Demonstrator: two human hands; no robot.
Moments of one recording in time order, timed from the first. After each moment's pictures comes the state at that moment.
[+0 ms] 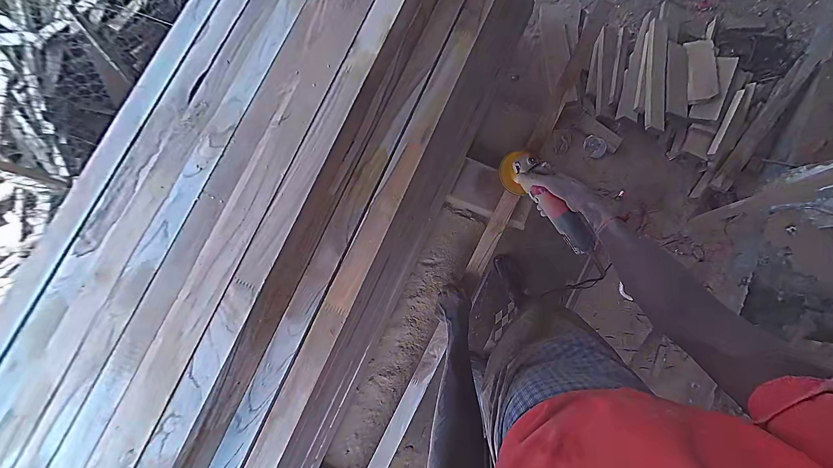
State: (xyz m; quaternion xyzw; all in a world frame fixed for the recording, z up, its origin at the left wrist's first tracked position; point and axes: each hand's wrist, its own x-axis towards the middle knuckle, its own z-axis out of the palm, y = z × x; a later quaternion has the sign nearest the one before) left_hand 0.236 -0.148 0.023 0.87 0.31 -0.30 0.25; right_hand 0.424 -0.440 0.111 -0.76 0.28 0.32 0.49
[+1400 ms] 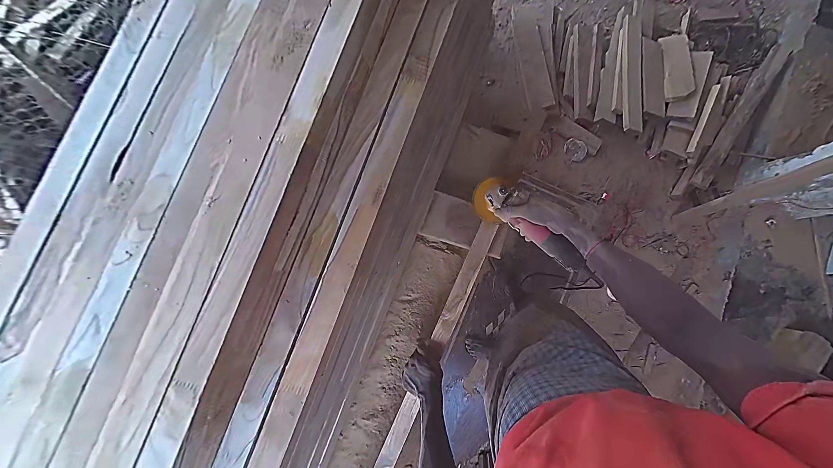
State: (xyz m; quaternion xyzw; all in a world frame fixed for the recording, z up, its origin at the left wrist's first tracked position) left_hand 0.188 -0.127 0.019 0.88 0.35 -0.28 0.13; right_hand 0.440 -0.458 0.177 -0.76 0.23 0.38 0.48
